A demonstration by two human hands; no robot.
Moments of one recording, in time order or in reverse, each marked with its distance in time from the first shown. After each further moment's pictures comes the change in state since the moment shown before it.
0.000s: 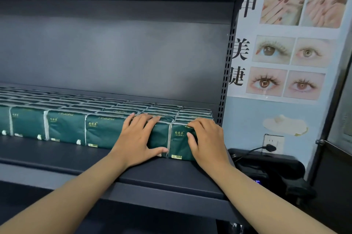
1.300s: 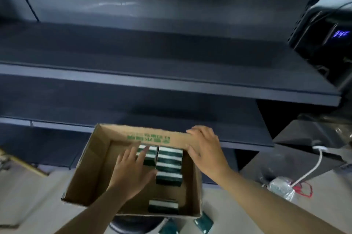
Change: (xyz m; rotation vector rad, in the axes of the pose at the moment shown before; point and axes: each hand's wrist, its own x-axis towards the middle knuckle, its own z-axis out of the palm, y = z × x) left_hand -0.592 -0.172 -0.078 -0.114 -0.781 -0.266; right_hand -0.376 -0.390 0.151 0.255 -0.621 0.274
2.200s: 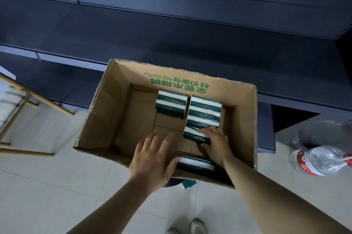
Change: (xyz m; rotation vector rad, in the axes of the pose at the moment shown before) left_hand -0.072 -0.027 0.111 -0.044 -0.261 -0.114; right_hand -0.068 0.052 0.233 0.128 -0.532 0.352
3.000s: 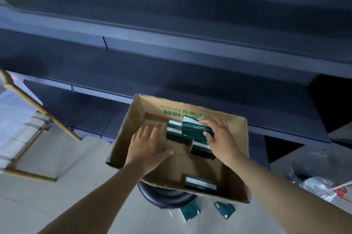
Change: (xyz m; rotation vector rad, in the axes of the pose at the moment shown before) left_hand 0.017 -0.043 -0.110 -0.053 0.099 -0.121; right_hand -0.026 -0.123 -0.123 -0.008 0.318 -0.301
